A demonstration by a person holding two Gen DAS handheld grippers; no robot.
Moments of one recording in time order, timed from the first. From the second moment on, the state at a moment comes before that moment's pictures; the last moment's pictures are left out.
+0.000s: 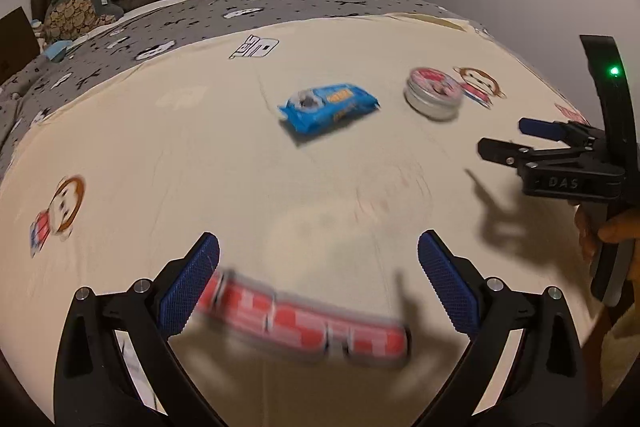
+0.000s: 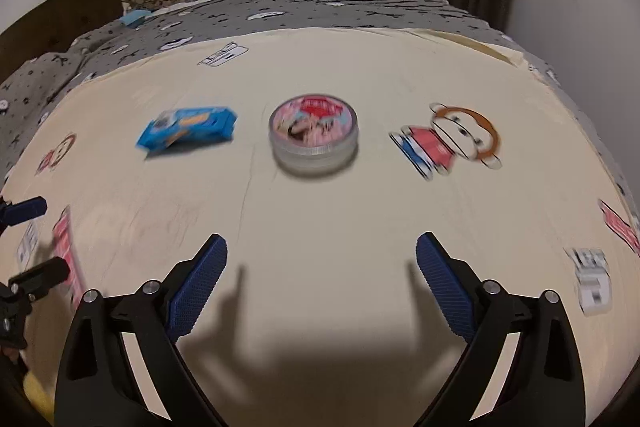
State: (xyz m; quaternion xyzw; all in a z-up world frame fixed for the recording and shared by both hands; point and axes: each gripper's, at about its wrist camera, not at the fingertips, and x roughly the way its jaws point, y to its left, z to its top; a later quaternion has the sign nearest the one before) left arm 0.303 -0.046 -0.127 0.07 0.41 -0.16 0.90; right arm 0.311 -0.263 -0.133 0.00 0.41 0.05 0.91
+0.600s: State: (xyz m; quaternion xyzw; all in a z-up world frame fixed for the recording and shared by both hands) left arm 0.432 -0.105 -0.151 0.12 0.41 -0.18 0.88; right arm 0.405 -0.259 -0.153 -0.02 0.43 0.06 0.90
